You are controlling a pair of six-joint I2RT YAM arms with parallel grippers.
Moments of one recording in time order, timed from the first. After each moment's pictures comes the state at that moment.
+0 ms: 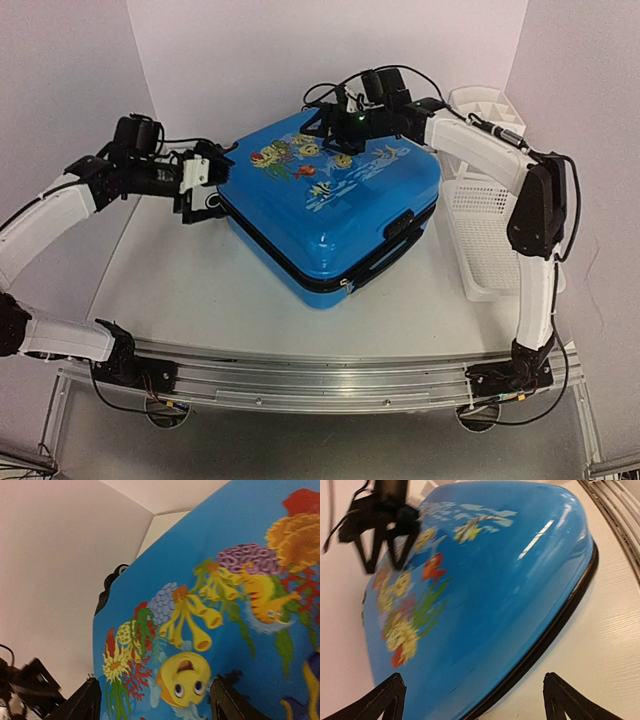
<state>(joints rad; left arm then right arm) -0.46 1.18 1.04 -0.48 0.61 1.15 0.66 2.11 2.03 -0.45 -0.42 0.72</state>
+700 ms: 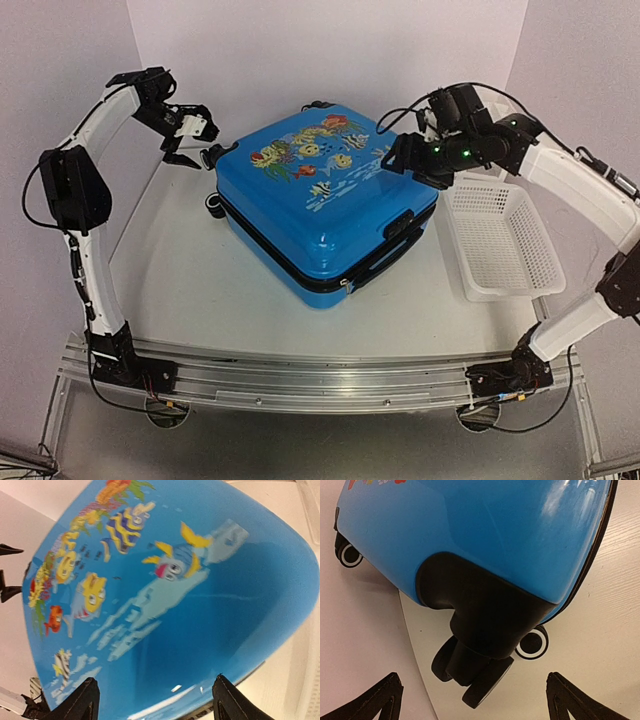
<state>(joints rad) -0.12 2.07 2.18 -1.28 0.57 1.84 0.68 1.49 1.49 -0.77 0.03 0.71</state>
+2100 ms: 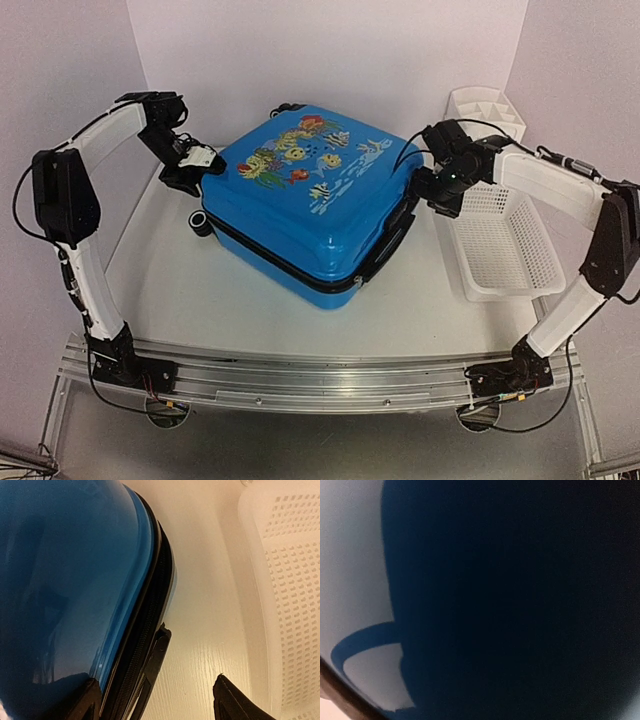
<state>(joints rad) -0.20 1.91 1.81 -1.24 0.35 1.63 0.54 1.63 1.34 -0.77 0.12 0.78</state>
